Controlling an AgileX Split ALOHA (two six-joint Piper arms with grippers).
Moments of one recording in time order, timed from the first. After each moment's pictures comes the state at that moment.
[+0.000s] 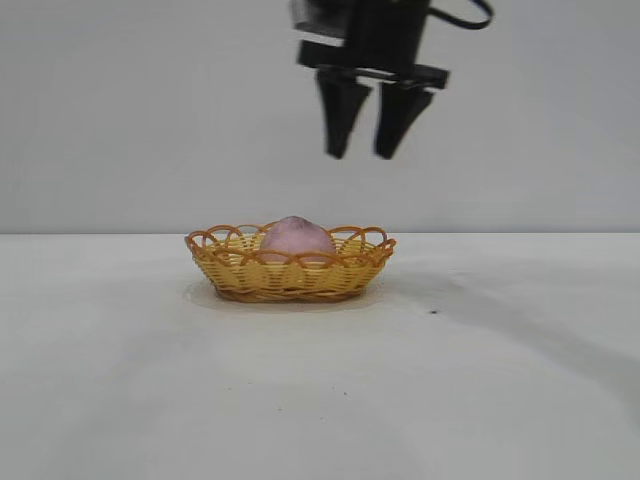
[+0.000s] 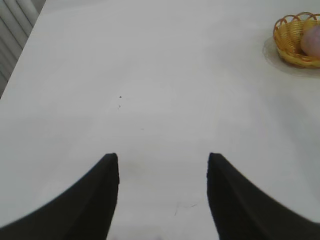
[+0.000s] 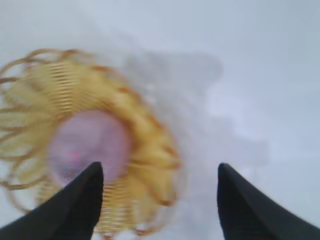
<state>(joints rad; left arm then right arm) 0.09 -0.01 -0.48 -0.04 1.12 0.05 0.41 2.32 -2.20 0.11 1.24 -0.25</state>
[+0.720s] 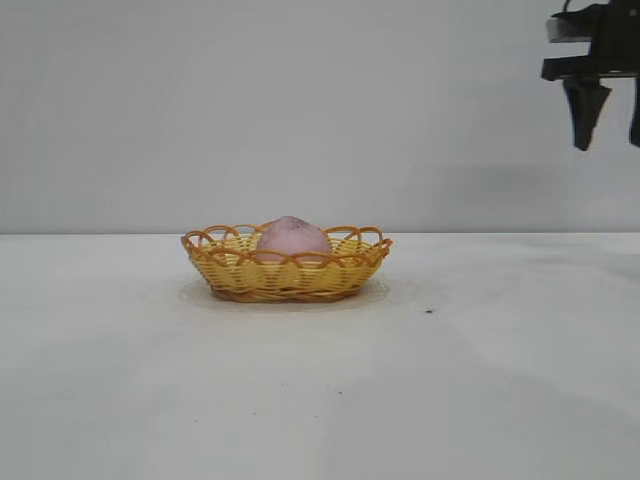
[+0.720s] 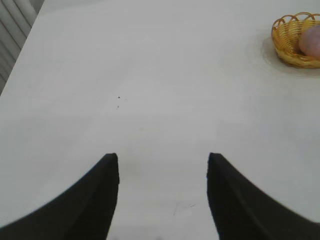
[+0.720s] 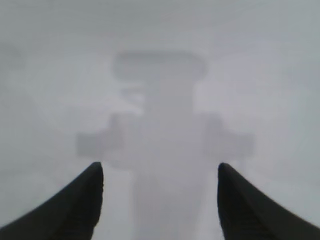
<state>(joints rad) 0.09 -0.01 -0.48 -0.04 1.12 0.05 0.00 2.29 -2.20 0.01 1.24 -0.08</state>
